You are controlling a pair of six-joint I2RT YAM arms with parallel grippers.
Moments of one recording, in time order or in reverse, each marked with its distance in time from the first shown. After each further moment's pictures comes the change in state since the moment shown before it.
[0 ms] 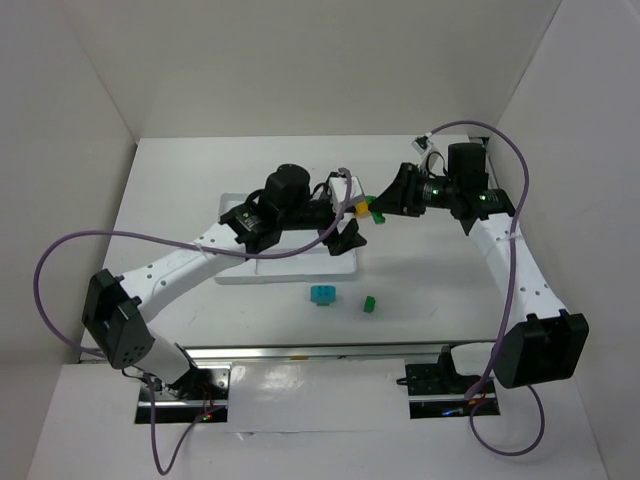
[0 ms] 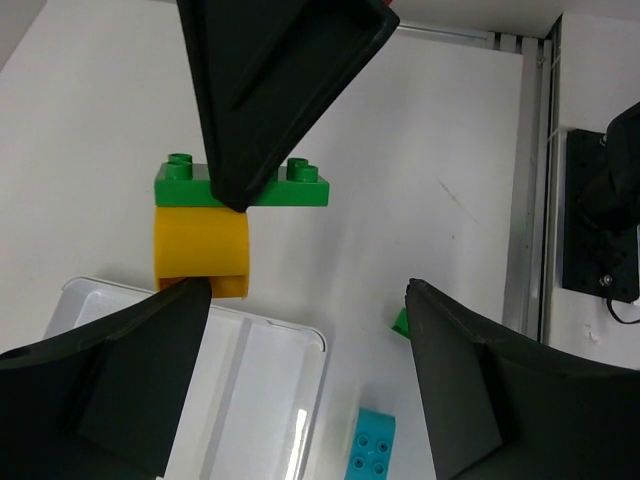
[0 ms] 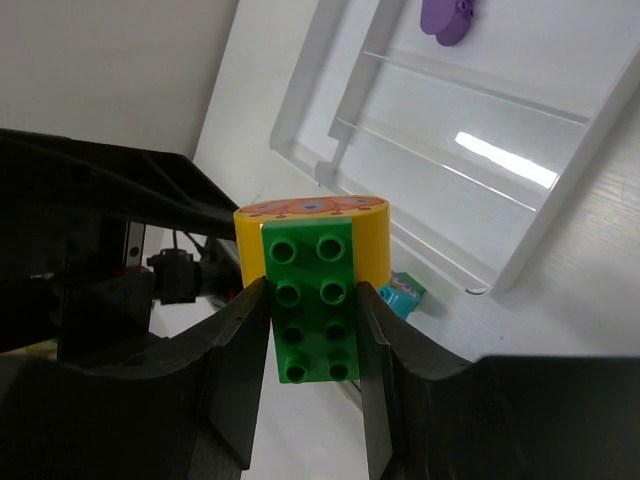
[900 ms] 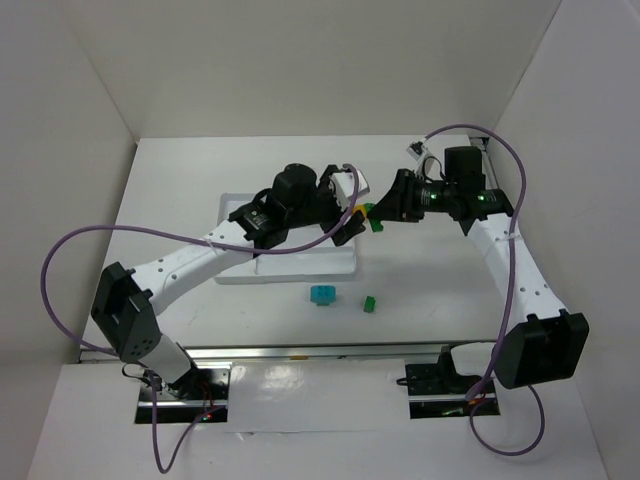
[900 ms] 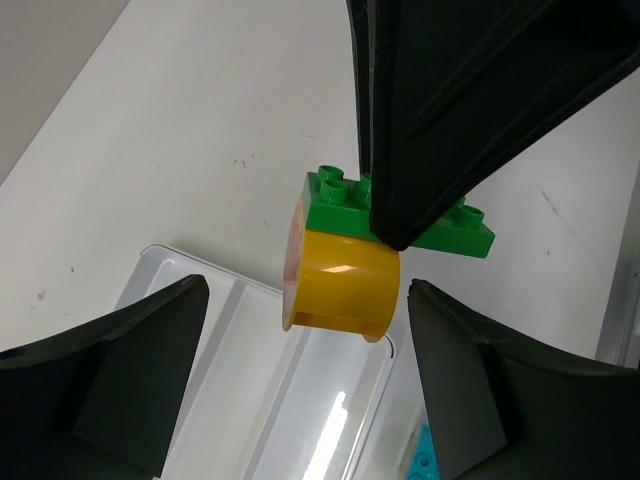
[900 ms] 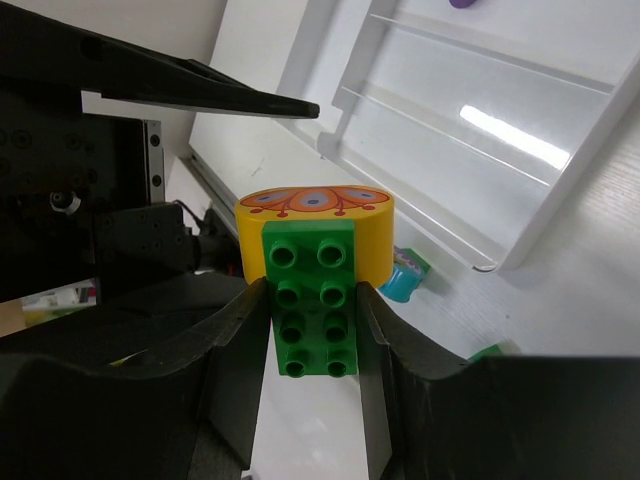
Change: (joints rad) left arm -0.014 0.056 0.015 0.032 -0.205 0.033; right arm 0.017 0.000 0.000 -0.071 -0.021 -0.053
